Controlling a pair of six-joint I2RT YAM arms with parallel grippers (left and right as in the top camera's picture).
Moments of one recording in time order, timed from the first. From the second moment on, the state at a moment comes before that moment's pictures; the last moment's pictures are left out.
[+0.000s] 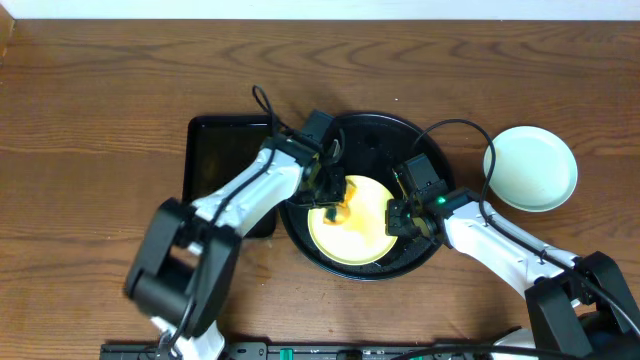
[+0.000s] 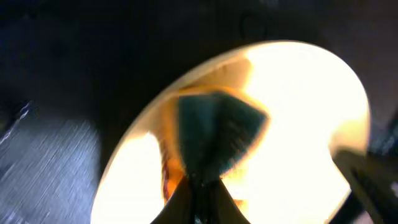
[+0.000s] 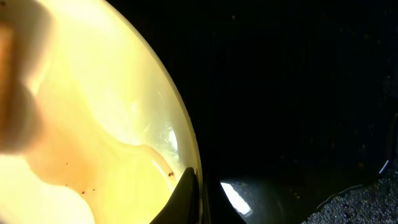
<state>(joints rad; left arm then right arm) -0.51 1.82 1.19 -0.72 0.31 -0.47 0.49 1.59 0.78 -0.47 -0.07 0.54</state>
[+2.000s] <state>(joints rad) -0.39 1.54 1.19 -0.89 0.10 -0.45 0.40 1.59 0.83 -0.75 -0.22 0.46</state>
